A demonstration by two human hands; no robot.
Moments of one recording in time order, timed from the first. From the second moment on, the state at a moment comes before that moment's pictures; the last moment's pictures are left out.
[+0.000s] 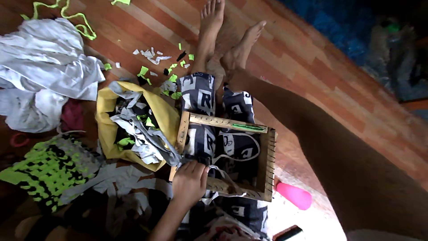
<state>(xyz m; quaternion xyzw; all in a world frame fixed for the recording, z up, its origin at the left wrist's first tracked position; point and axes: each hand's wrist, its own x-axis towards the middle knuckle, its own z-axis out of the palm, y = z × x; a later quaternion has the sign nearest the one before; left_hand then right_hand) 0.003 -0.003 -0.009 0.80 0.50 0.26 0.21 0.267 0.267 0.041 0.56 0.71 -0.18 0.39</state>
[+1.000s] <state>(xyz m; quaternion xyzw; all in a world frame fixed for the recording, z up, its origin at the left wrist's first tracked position) 0.002 -0.002 -0.010 0.79 0.50 0.27 0.22 0.261 0.291 -0.010 0.71 0.61 -0.14 0.32</state>
